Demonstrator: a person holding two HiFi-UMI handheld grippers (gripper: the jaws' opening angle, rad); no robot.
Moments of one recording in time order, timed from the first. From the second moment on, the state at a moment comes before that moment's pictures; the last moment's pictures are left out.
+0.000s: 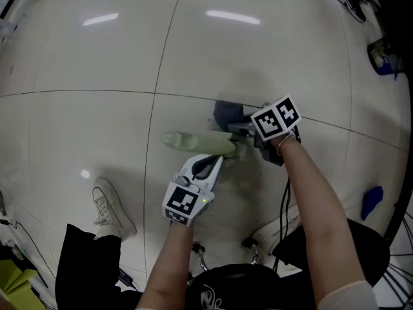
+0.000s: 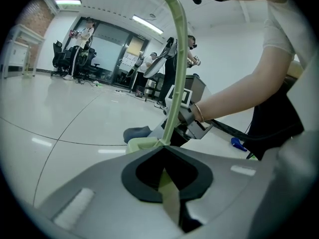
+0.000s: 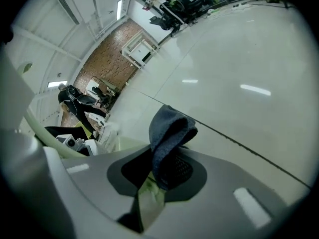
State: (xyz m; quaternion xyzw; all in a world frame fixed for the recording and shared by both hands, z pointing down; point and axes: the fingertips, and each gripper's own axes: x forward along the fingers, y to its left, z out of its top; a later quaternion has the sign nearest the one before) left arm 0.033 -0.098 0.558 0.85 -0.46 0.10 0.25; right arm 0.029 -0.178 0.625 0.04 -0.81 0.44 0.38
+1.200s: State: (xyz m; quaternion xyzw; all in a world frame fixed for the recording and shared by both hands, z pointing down) left arm -0.039 -0.080 0.509 0.88 -0.43 0.04 0.22; right arm 0.069 -0.025 0.538 0.52 -0.80 0.23 0.18
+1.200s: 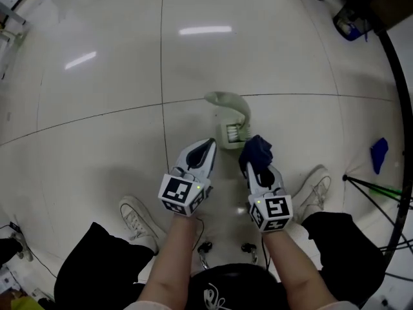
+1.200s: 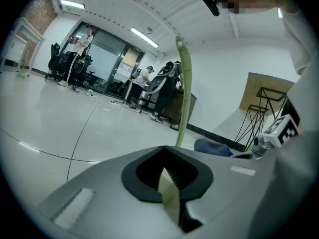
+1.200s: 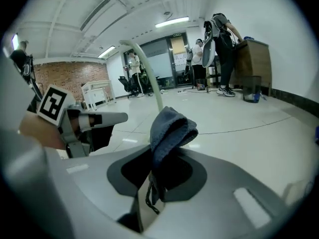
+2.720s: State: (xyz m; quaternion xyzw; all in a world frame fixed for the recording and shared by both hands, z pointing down) left arm -0.136 -0.061 0.519 0.86 -0.46 0.05 0.23; right arm 0.001 -0.002 0.655 0.59 -0.57 0.56 0.06
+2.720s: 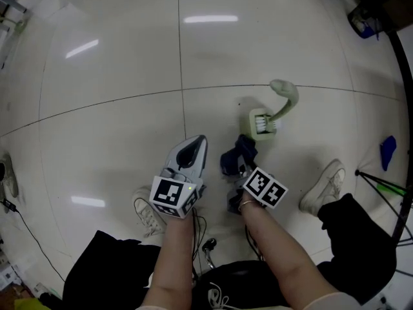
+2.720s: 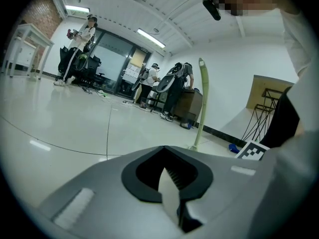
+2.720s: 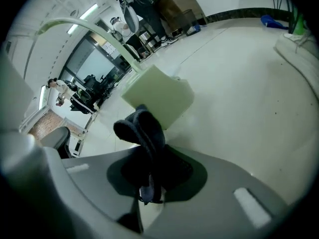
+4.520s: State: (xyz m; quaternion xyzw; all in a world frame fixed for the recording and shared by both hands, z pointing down) left arm -0.084 -0.137 0.275 0.88 -0.46 -0.07 0.04; right arm 0.105 -0.114 0.354 0.55 -0.78 0.29 -0.04
